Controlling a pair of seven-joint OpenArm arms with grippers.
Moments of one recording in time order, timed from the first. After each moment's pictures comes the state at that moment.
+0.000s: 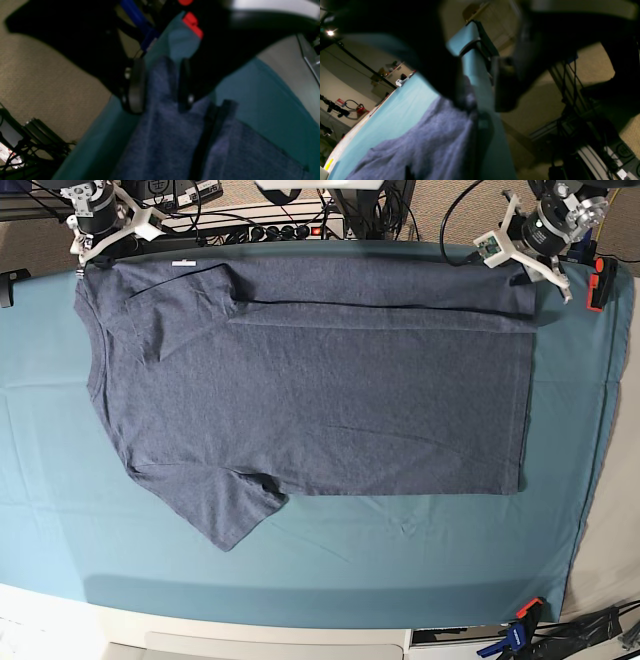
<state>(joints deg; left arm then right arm) 45.1 -41.7 8.2 113.5 19.4 -17.9 22.9 -56.5 46.4 -1.1 106.4 -43.8 5.5 -30.3</state>
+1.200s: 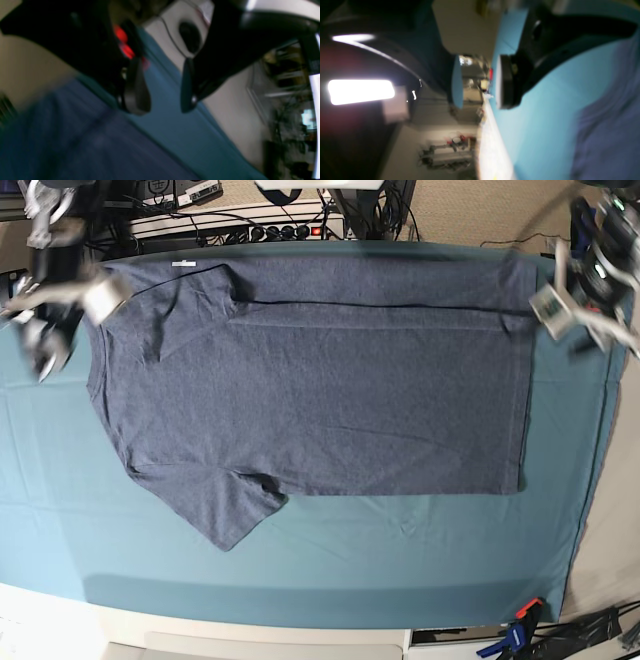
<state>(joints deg) 45.6 -47.4 -19.9 132.3 -4.2 -20.7 32.7 -55.0 42.2 19.9 133.5 -41.9 -8.3 -33.5</state>
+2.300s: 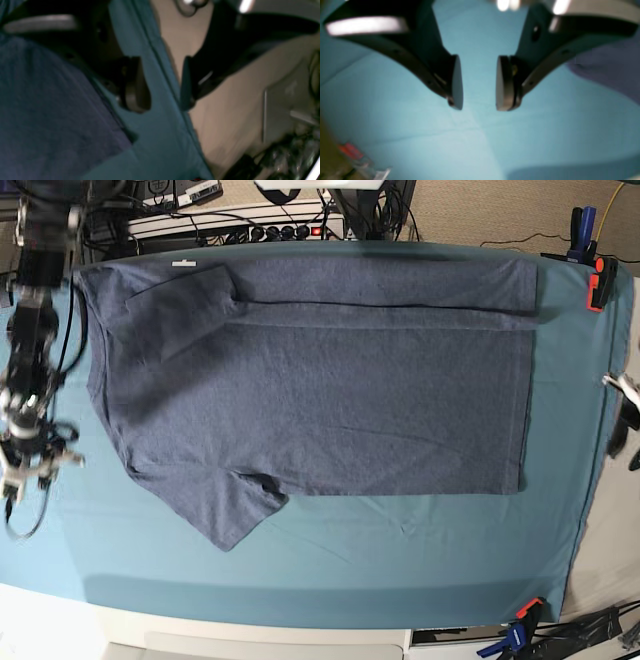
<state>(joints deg) 15.1 -53.5 -21.1 97.9 -39.4 -25.6 31.0 14.6 36.8 9.3 75.3 17.7 -1.5 -30.8</state>
